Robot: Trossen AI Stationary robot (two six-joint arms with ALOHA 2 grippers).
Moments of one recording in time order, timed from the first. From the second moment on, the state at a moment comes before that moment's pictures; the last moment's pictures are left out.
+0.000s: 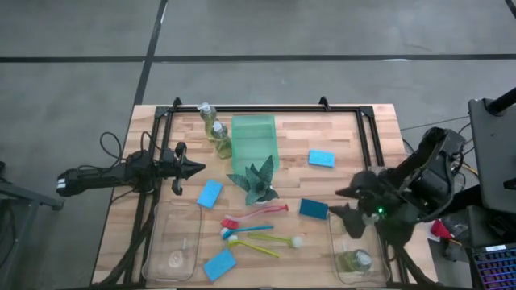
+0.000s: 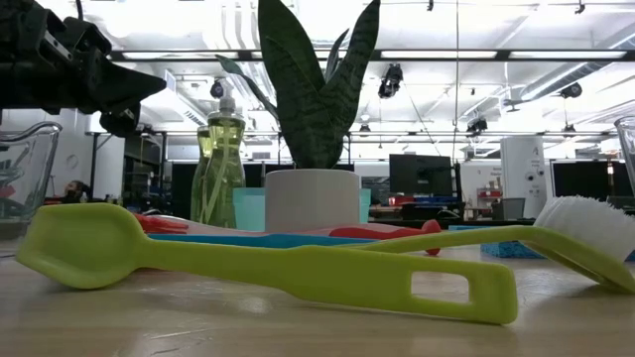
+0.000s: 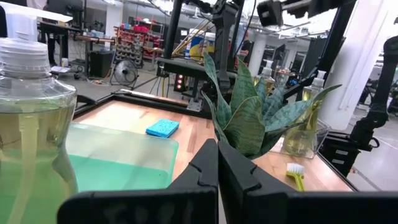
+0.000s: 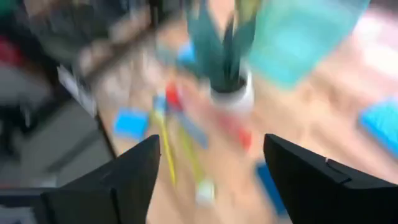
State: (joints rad) left arm 0.11 0.11 0.01 0.11 0.05 -0.19; right arm 0.84 1.38 1.68 -1.37 0.71 1.43
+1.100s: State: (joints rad) left arm 0.11 0.11 0.01 0.11 0.05 -0.19; right arm 0.72 1.35 1.66 -1.57 0.04 1.15
